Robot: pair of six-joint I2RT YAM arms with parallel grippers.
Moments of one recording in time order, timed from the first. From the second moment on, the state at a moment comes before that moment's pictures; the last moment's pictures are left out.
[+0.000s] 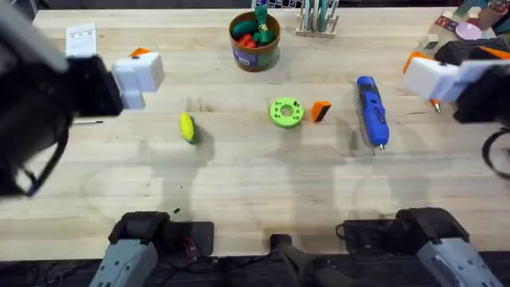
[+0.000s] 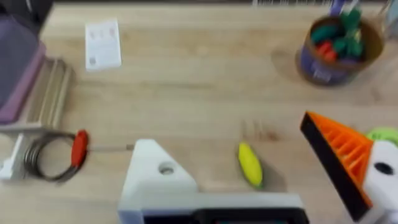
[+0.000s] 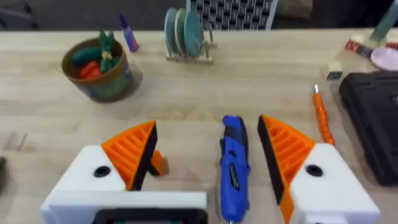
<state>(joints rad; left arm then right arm) 0.00 0.66 0.98 -0.85 -0.10 -0.01 0.00 0.54 0.83 -0.70 -0.05 0.05</state>
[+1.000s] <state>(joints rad) 0.00 1.27 1.16 -1.14 -0.05 -0.14 0.00 1.10 1.12 -1.06 -0.05 0.05</state>
